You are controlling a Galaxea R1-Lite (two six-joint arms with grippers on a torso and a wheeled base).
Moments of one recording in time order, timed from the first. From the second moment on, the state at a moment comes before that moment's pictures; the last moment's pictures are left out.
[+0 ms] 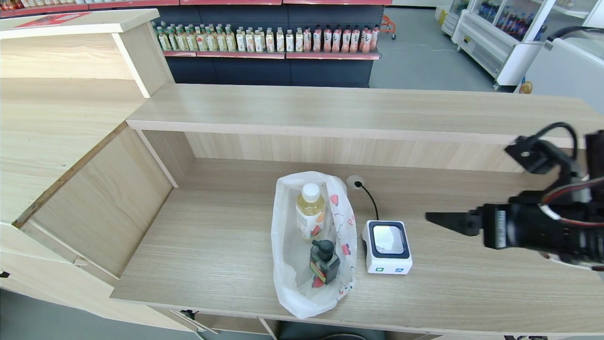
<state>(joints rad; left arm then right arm) 0.00 0.00 0.00 0.00 0.02 0.01 0.39 1.29 -0.77 -0.08 0.03 0.18</state>
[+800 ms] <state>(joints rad) 0.00 0.00 0.00 0.00 0.02 0.01 0.05 0.27 -0.02 -0.03 -0.05 -0.08</state>
